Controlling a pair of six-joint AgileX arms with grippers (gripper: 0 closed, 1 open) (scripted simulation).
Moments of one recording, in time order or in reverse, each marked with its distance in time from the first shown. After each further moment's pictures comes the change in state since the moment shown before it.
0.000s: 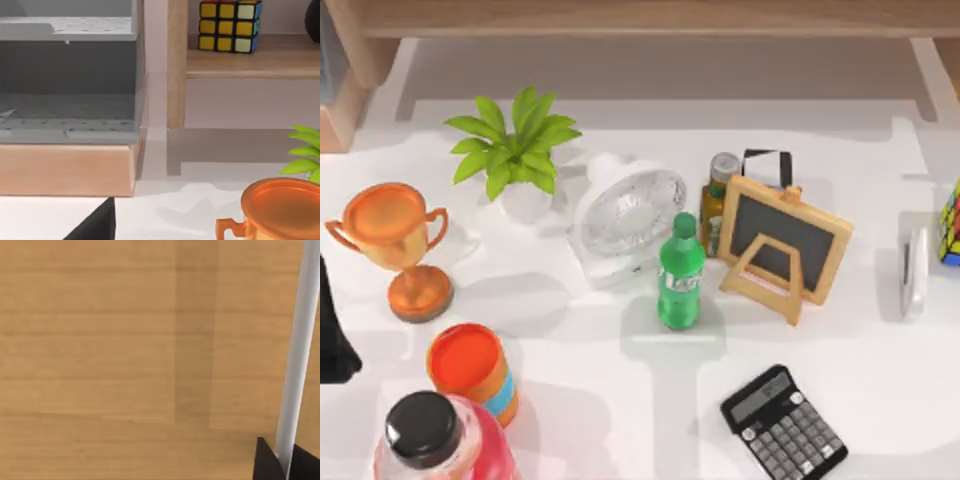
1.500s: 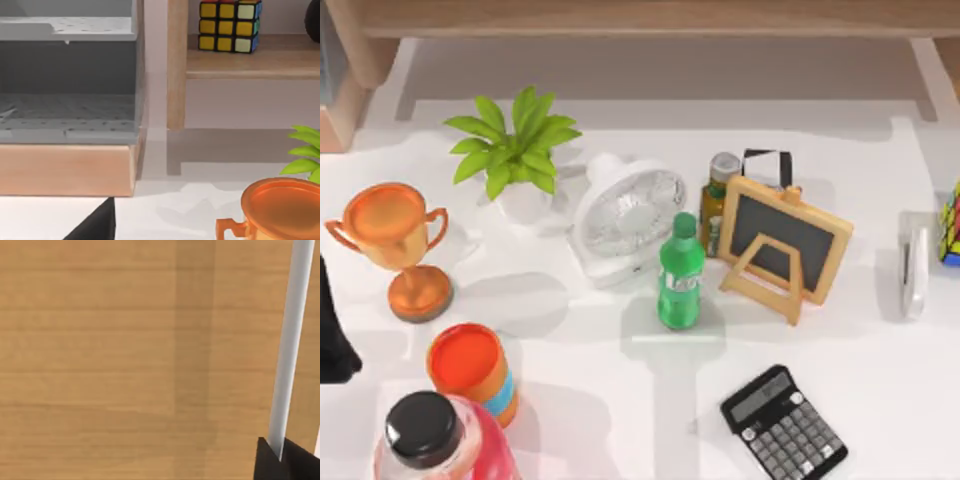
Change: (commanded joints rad) left arm 0.000 0.000 0.000 0.000 0.000 0.000; right arm -0.170 -0.129 -0.350 0.223 -0.174 0.000
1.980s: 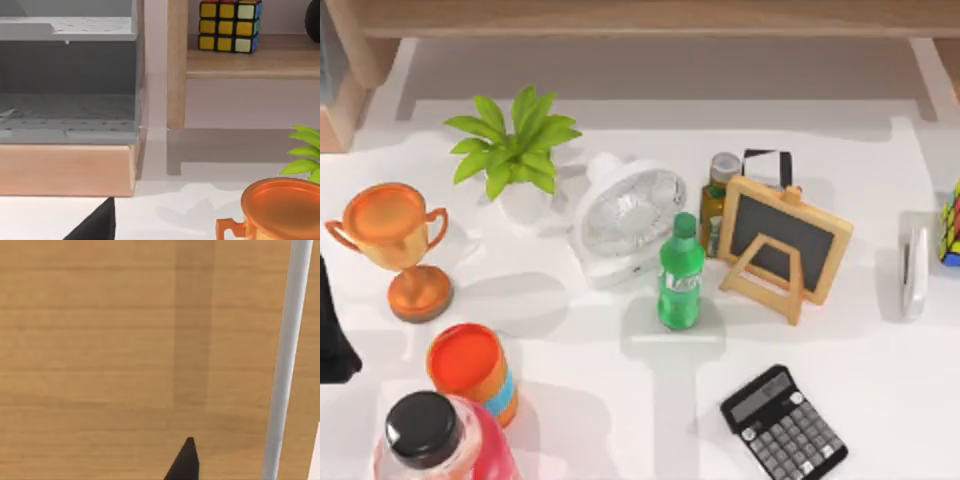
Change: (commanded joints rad) left arm 0.000 0.000 0.000 0.000 0.000 0.000; right arm 0.000 0.000 0.000 0.000 0.000 0.000
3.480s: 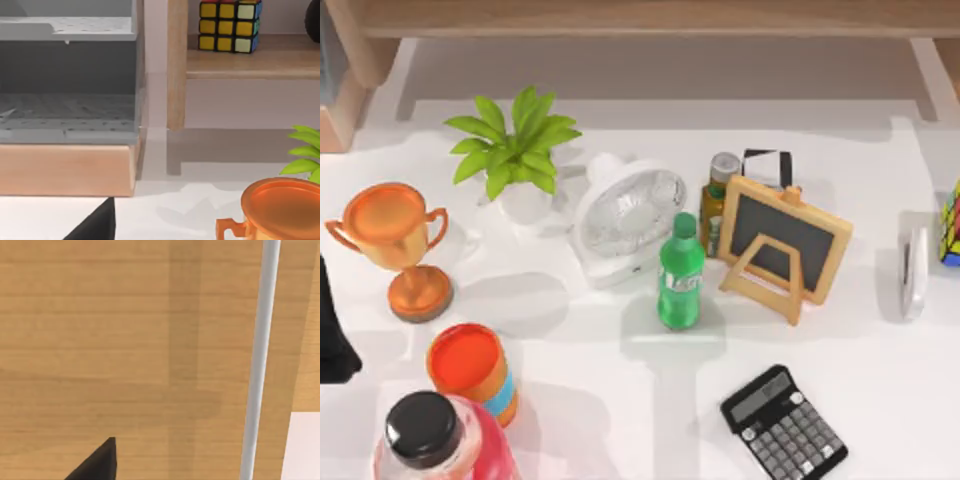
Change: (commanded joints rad) left arm 0.000 0.000 0.000 0.000 0.000 0.000; right arm -0.042 -0.020 -0.057 0.042 -0.047 0.001
